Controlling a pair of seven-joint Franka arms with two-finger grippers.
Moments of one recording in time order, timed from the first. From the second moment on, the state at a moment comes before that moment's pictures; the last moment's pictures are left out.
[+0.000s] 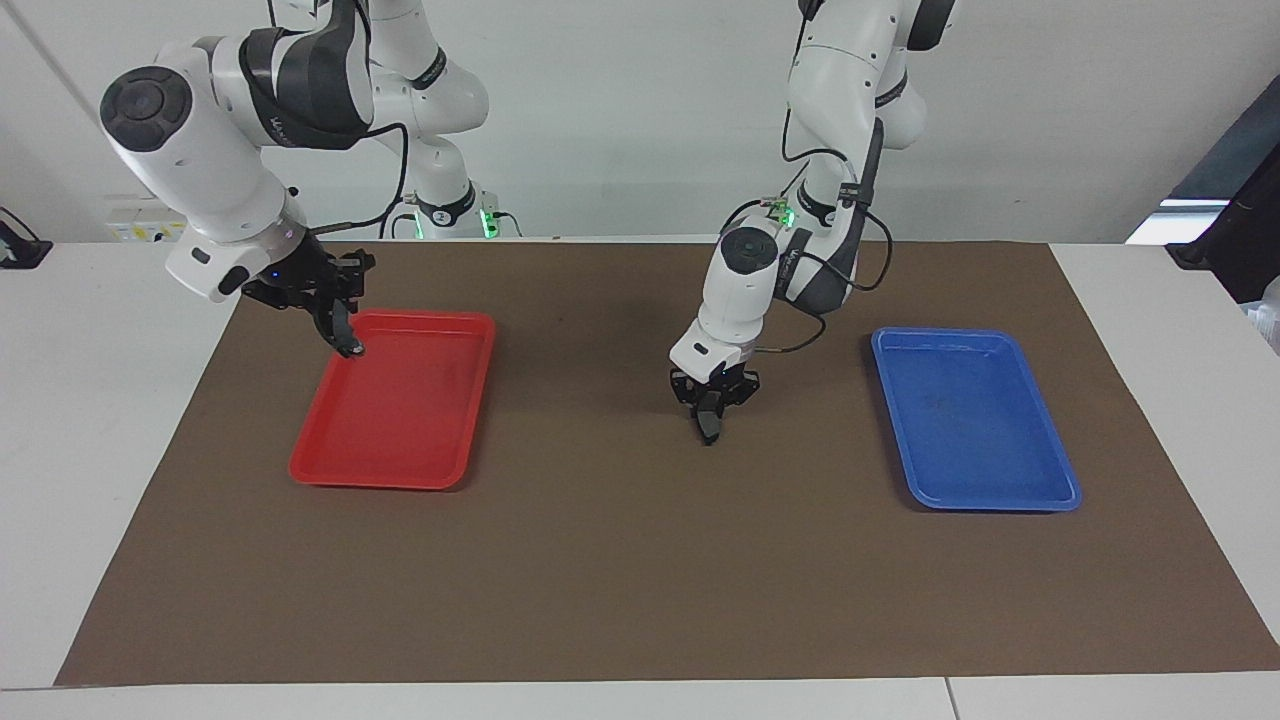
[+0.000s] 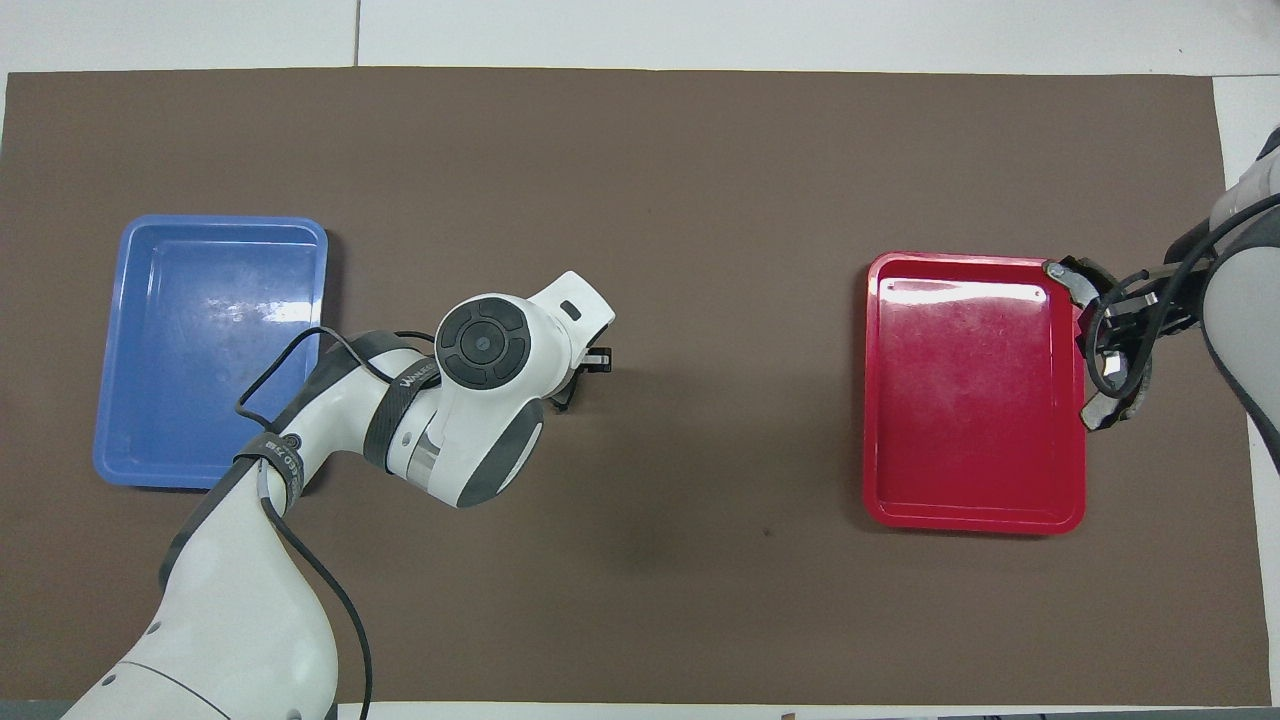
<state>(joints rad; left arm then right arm) -0.61 0.32 -0.01 -2.02 -0.02 2.45 -0.50 0.12 0.07 -0.13 -1.65 0.00 1.50 -0.18</state>
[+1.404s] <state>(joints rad) -0.05 -0.01 0.03 -1.90 -0.02 2.00 0.01 0.76 0.53 -0.12 -1.53 0.15 2.12 0.59</state>
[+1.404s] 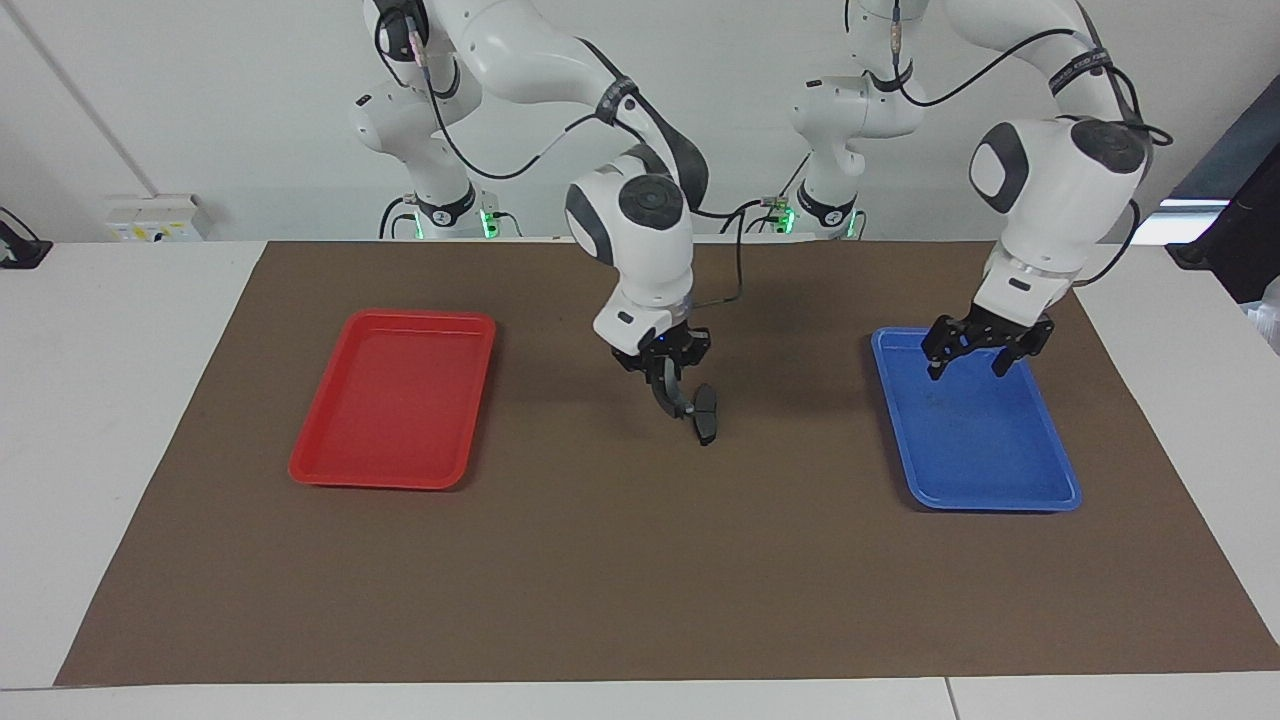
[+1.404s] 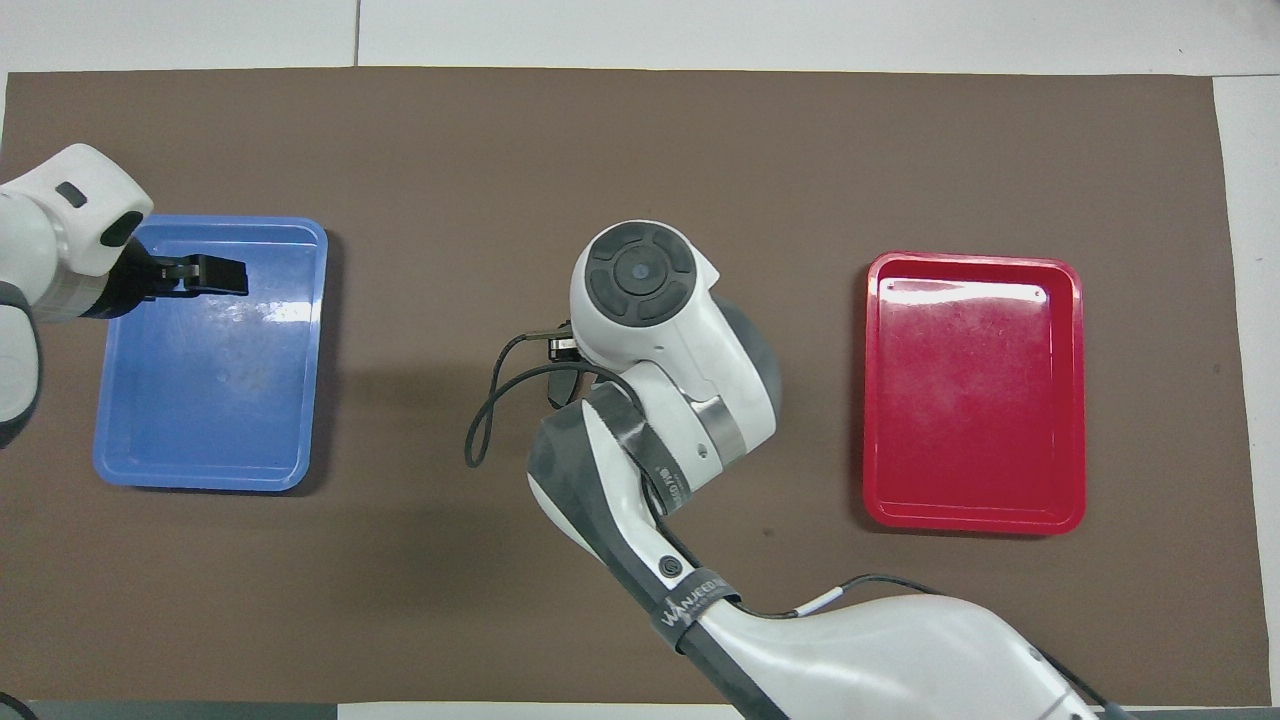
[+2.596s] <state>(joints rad) 0.03 -0.02 0.02 -1.64 -0.02 1.63 0.07 0.77 0.63 -0.09 -1.53 0.19 2.22 0.55</state>
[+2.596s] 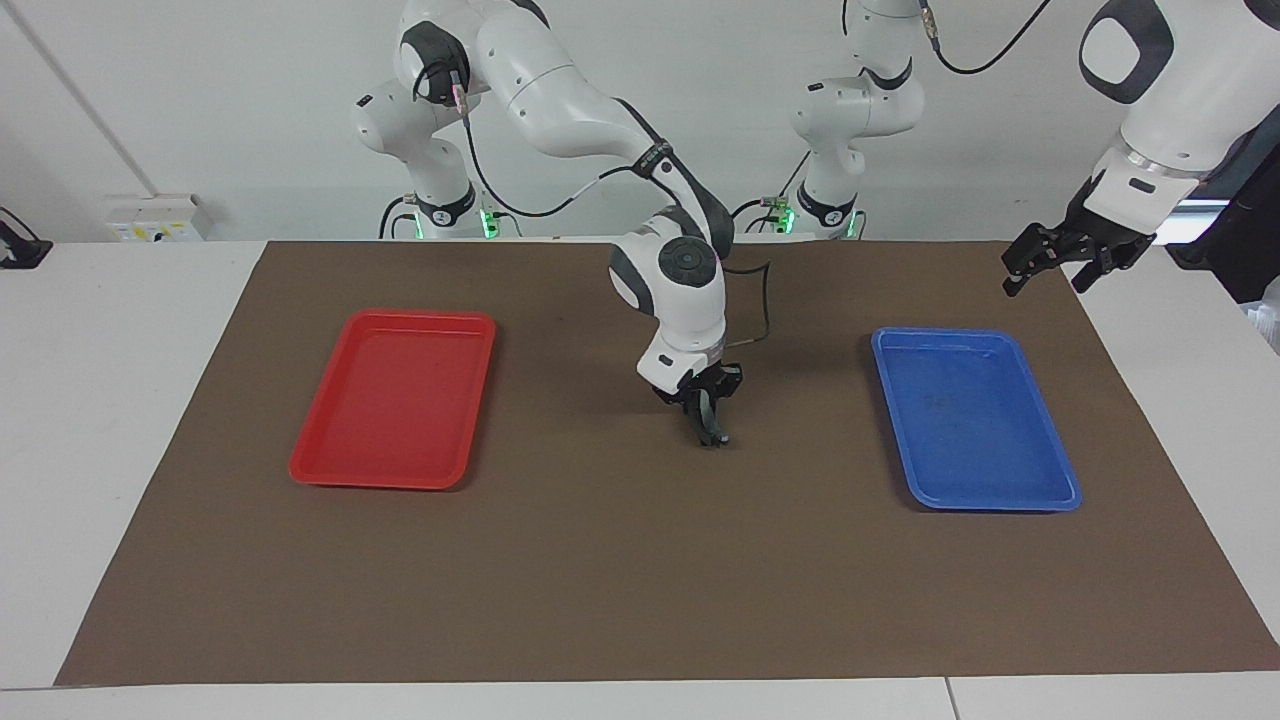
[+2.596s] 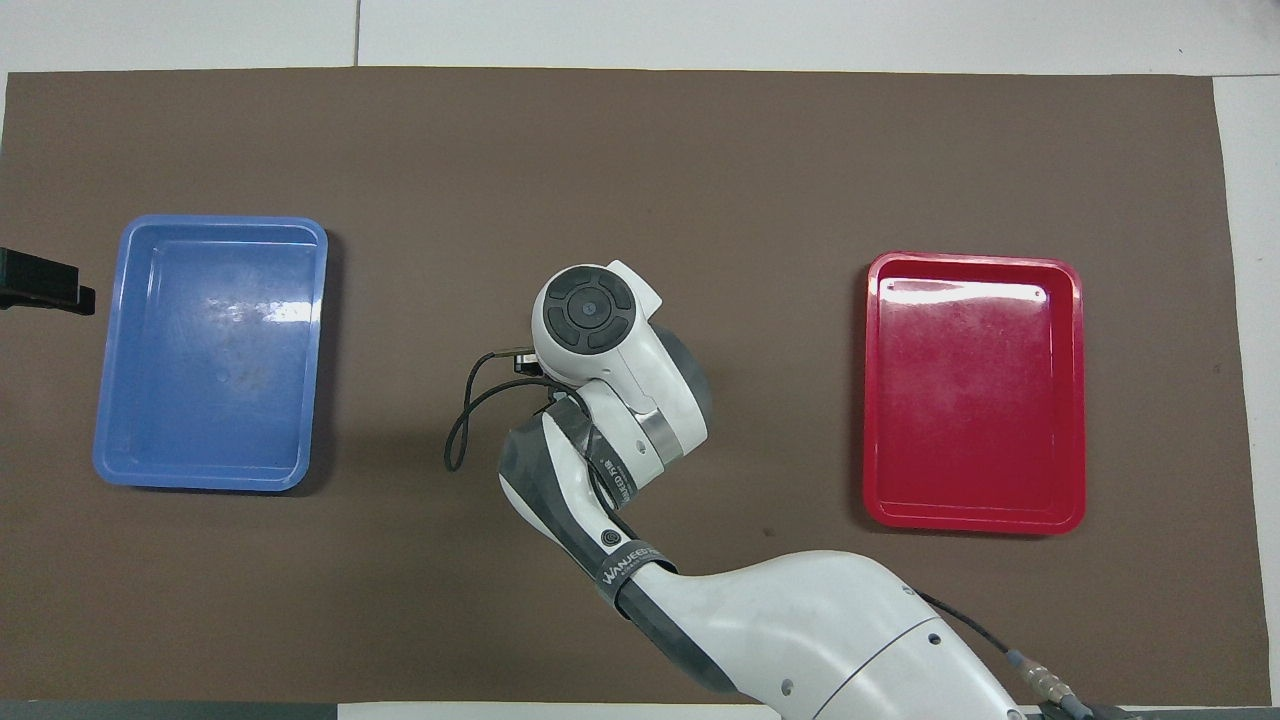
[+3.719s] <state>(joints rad) 0.04 -0.02 0.02 -1.64 -0.02 1.62 0.07 0.77 0.62 -0.09 -1.53 0.21 2.25 0.55</state>
